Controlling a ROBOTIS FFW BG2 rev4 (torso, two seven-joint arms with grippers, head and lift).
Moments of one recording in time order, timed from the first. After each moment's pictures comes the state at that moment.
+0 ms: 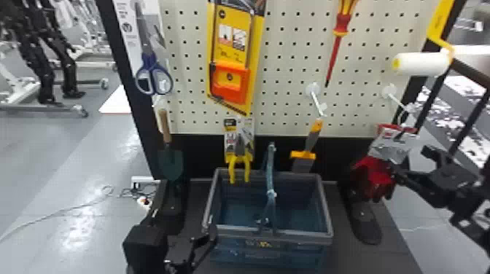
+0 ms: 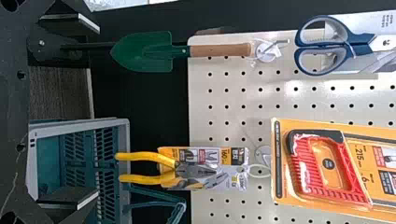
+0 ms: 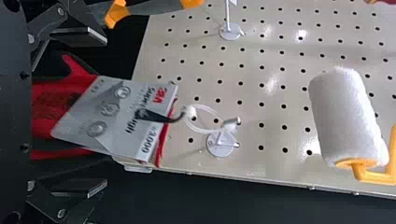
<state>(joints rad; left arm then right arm) 0.36 0.06 -0.20 -1.95 -0.03 0.04 0.12 -0.10 -0.18 -0.33 -1.57 -0.08 0.06 0.72</state>
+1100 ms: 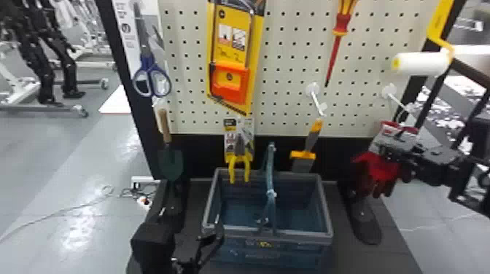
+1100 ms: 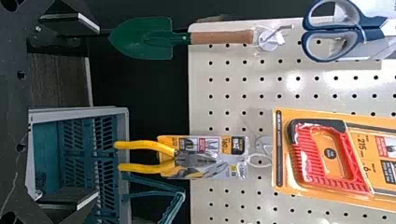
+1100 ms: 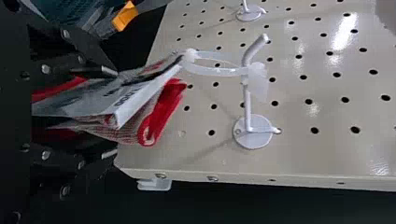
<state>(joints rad) 0.34 0.06 -0.22 -1.93 -0.02 0.04 0.11 -0.31 -0.37 -0.18 -1.34 -0.22 0.28 0.83</state>
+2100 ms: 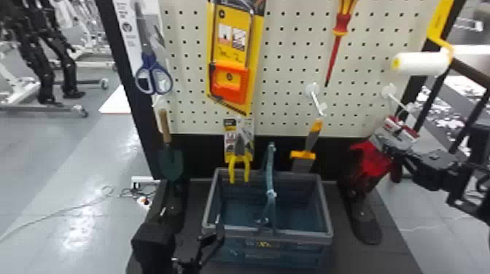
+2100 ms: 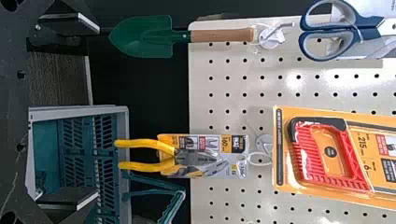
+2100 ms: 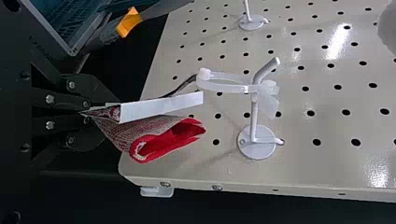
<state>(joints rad) 0.34 0.06 -0.22 -1.93 -0.02 0.04 0.10 -0.28 -0.36 -0.19 -1.36 -0.21 0.24 0.83</state>
